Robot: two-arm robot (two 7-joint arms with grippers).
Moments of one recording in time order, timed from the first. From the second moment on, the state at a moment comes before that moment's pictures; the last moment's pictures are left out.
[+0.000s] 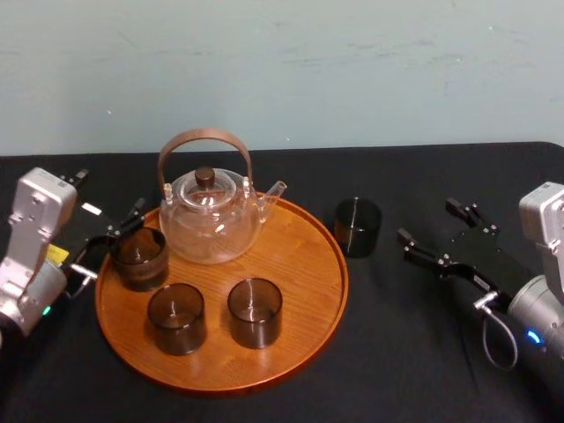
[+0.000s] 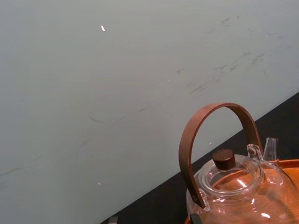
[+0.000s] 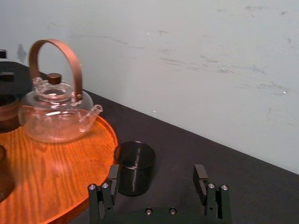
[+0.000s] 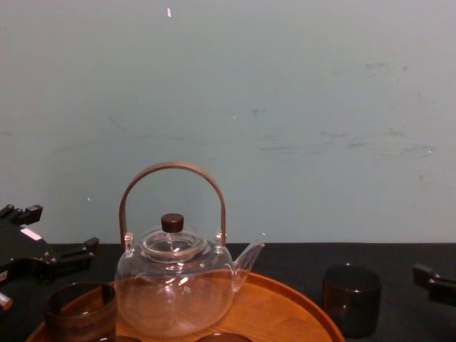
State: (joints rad) left arm -0.20 0.60 0.45 -1.41 -0.25 -0.12 0.03; right arm 0.00 0.44 -0.19 -1.56 0.25 -0.06 0.34
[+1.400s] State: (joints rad) left arm -0.20 0.60 0.45 -1.41 -0.25 -0.12 0.03; right arm 0.21 0.40 -0.30 -1.33 0.24 -0.05 0.44
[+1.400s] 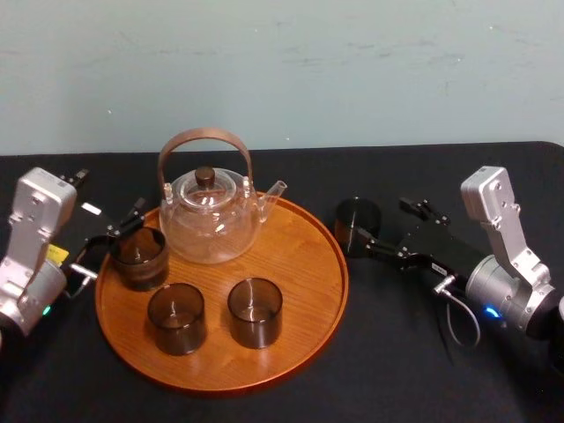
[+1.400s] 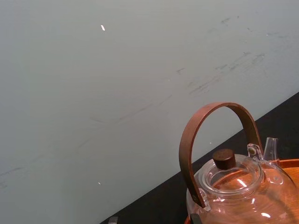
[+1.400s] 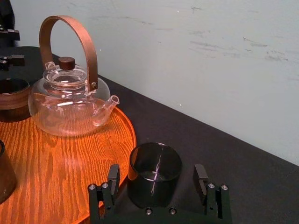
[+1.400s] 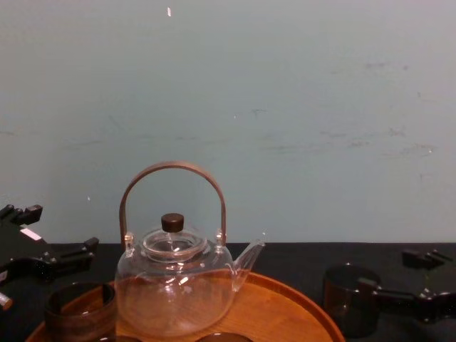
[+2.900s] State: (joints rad) left arm -0.20 0.60 0.45 -1.41 -0.25 -0.12 0.03; right arm 0.36 0.33 -0.36 -1.11 0.22 -0.09 0.48
